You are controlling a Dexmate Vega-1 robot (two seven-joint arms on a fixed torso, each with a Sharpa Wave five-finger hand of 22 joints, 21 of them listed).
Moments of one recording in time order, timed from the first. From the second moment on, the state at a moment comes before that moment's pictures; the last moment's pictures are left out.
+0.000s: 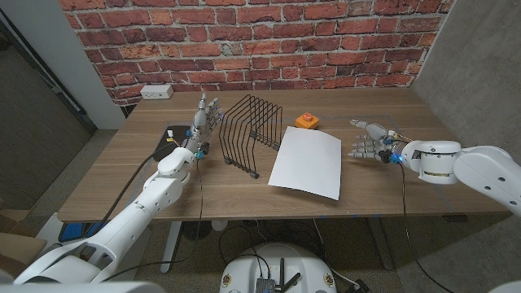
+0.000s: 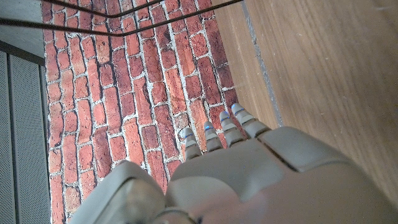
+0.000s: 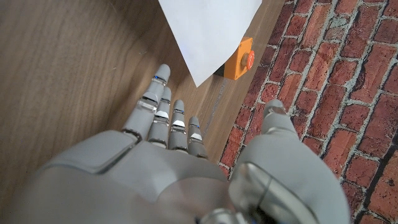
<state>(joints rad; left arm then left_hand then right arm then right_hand) 0.84 0.51 0.37 -1.30 -0.65 -0.29 -0.03 0.01 0.03 -0.02 0.12 0.33 0.07 -0.21 0.19 0.19 0.05 -0.11 0.21 0.19 0.11 -0.04 0.18 0.18 0.12 0.02 0.21 0.19 -1.20 -0.98 -0.01 -2.16 1.25 -0.67 -0.49 0.46 -0.02 0.32 -0.17 0.20 0.15 0.13 0.20 0.19 0.32 0.22 0.22 0.20 0.37 0.21 0.26 0.25 0.65 0.13 0.20 0.16</state>
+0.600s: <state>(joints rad) 0.84 0.51 0.37 -1.30 -0.65 -0.29 -0.03 0.01 0.03 -0.02 0.12 0.33 0.07 -0.21 0.19 0.19 0.05 -0.11 0.21 0.19 0.11 -0.04 0.18 0.18 0.12 0.02 0.21 0.19 -1.18 -1.01 -0.04 -2.10 1.28 -0.64 -0.41 0.55 -0.01 0.33 -0.17 0.19 0.17 0.14 0.20 0.19 0.37 0.21 0.22 0.21 0.43 0.21 0.27 0.25 0.65 0.16 0.19 0.16</state>
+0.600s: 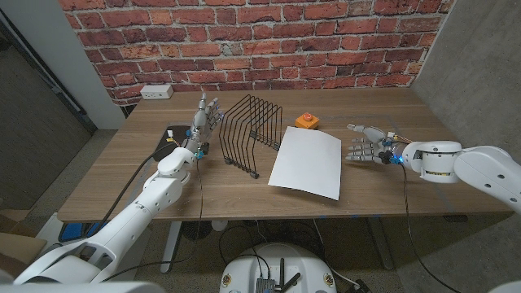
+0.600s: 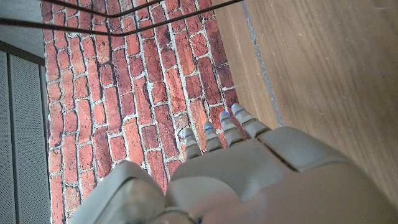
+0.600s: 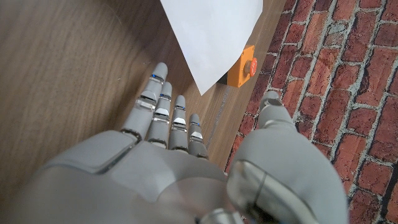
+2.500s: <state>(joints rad) 0.84 0.51 0.37 -1.30 -0.65 -0.29 -0.03 0.01 0.03 -0.02 0.12 0.33 0.07 -0.21 0.19 0.19 0.05 -0.11 0.21 0.19 0.11 -0.04 0.18 0.18 0.12 0.02 0.21 0.19 -1.08 -1.00 -0.14 -1.98 1.53 -0.67 -0.43 0.68 -0.05 0.32 -0.17 0.18 0.27 0.14 0.23 0.21 0.51 0.17 0.27 0.25 0.64 0.07 0.38 0.30 0.85 0.04 0.21 0.17</state>
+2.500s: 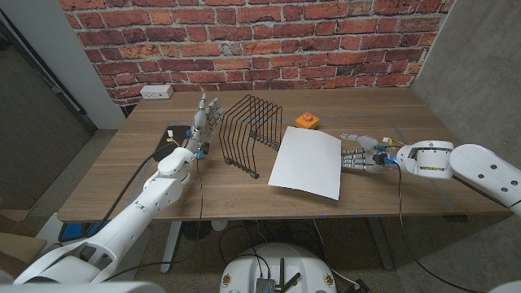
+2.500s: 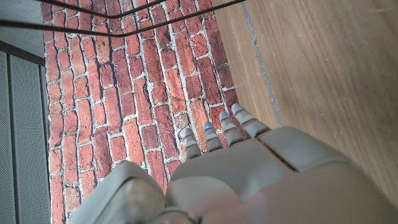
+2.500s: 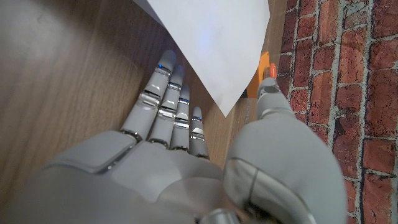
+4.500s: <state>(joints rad) 0.84 0.51 0.37 -1.30 -0.65 -0.29 -0.03 0.01 0.03 -0.02 0.12 0.33 0.07 -0.21 0.19 0.19 0.05 -0.11 0.21 0.19 0.11 -0.04 0.18 0.18 0.12 0.02 0.21 0.19 -0.95 -0.97 -0.24 -1.86 1.56 -0.73 -0.35 0.84 -0.07 0.29 -0.17 0.21 0.47 0.16 0.29 0.23 0.69 0.06 0.32 0.30 0.79 -0.06 0.49 0.34 1.03 -0.06 0.25 0.17</state>
